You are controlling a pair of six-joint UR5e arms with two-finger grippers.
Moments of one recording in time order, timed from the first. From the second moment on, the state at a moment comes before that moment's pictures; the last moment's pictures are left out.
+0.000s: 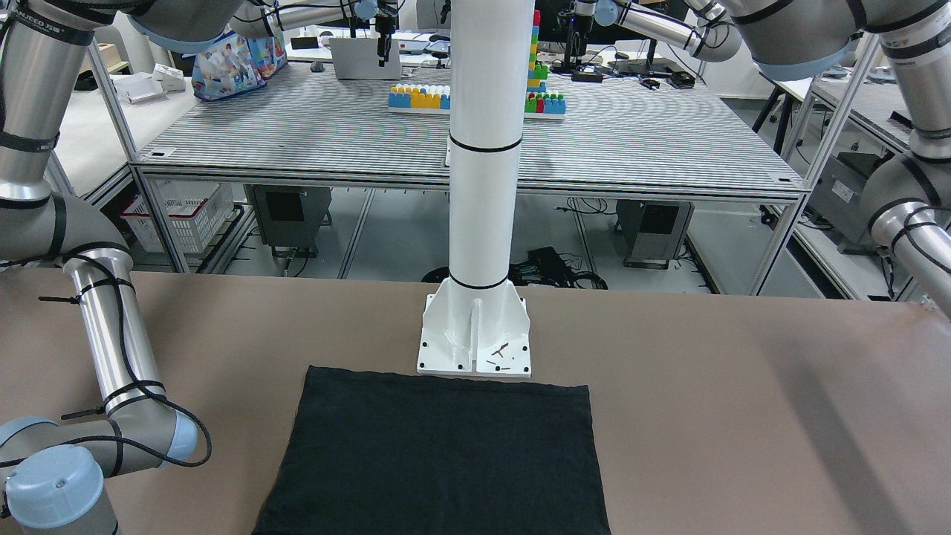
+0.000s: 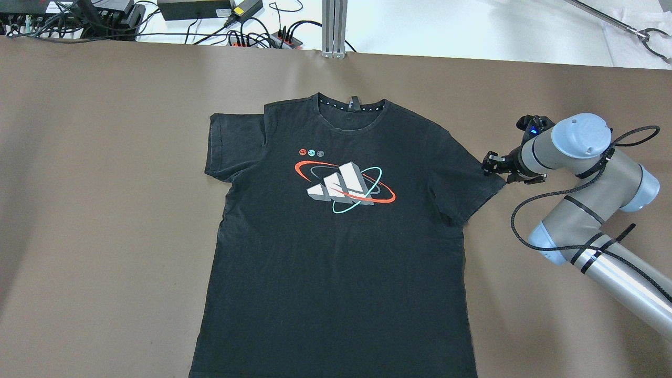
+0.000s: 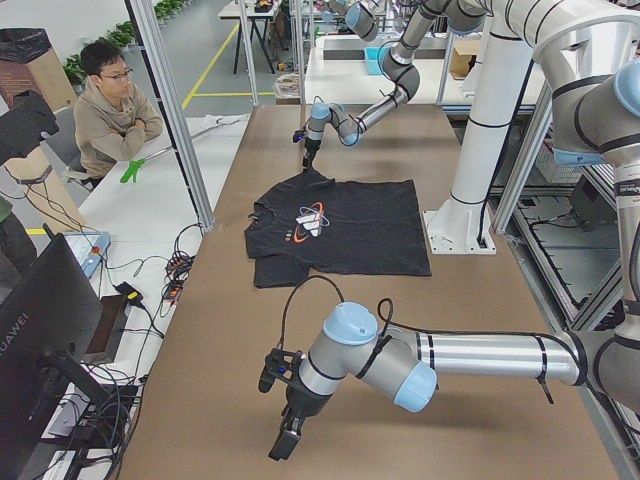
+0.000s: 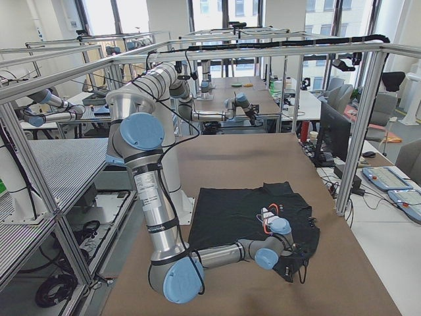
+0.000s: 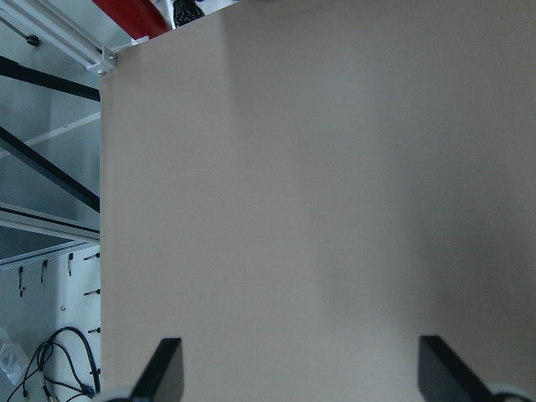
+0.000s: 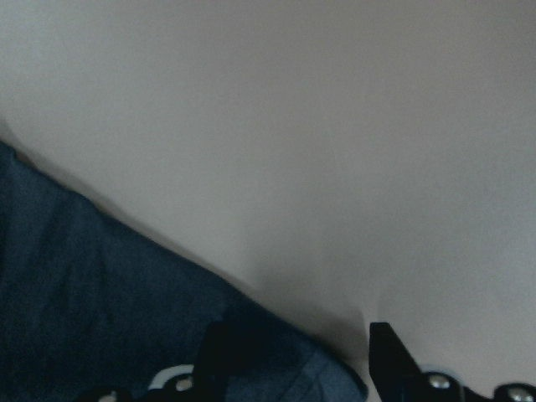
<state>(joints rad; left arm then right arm) -1.54 -1.53 -1.63 -2.11 -1.95 -0.18 0.94 -1.19 1.34 -0.96 1.98 1.22</state>
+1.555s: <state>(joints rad) -1.54 -1.53 -1.63 -2.14 -1.95 -0.20 0.97 -1.24 1.46 -1.00 2.07 1.21</state>
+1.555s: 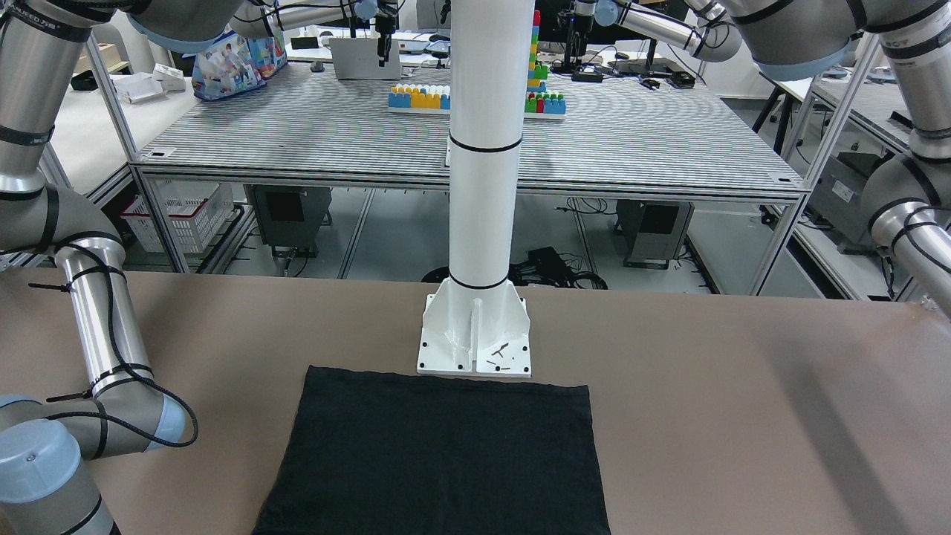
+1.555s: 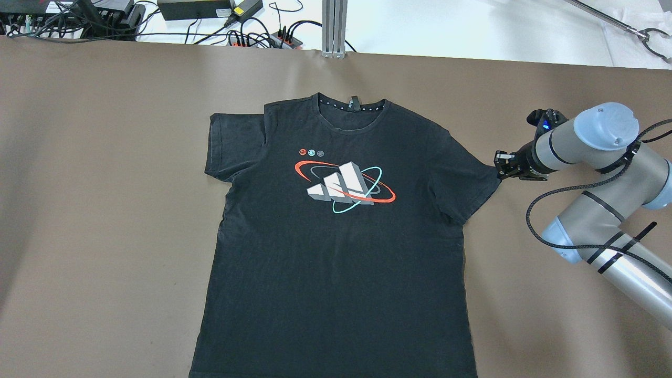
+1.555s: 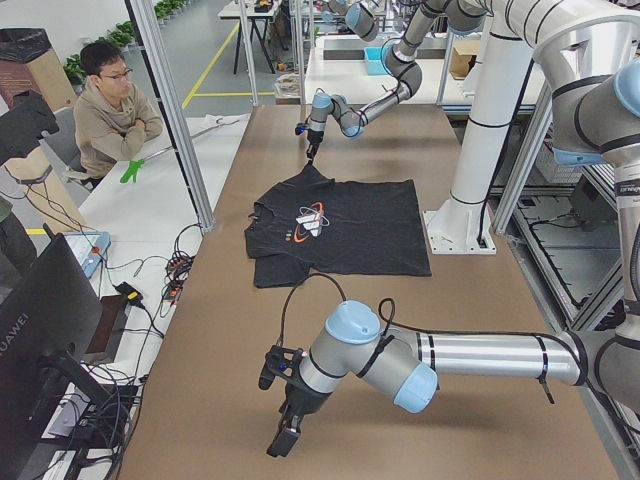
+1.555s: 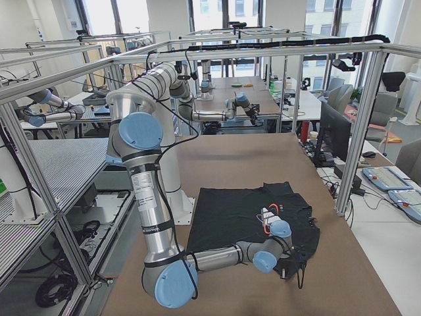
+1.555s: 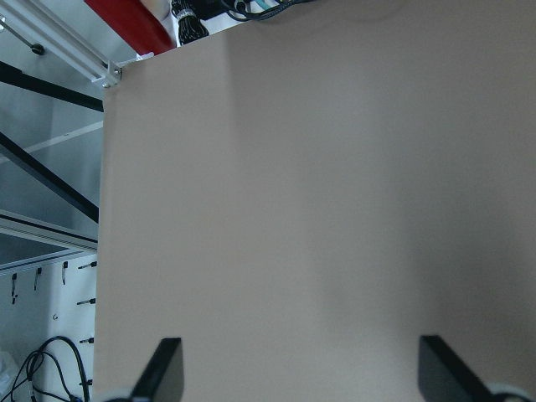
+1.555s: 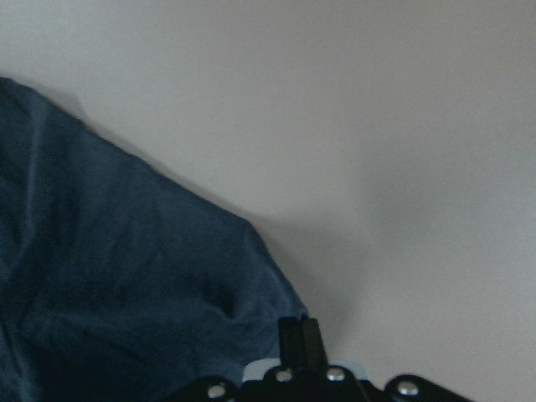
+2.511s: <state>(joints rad) -1.54 -1.53 -1.62 -2.16 -1.95 -0.20 0.76 -0.91 1.54 -1.45 1.91 1.23</state>
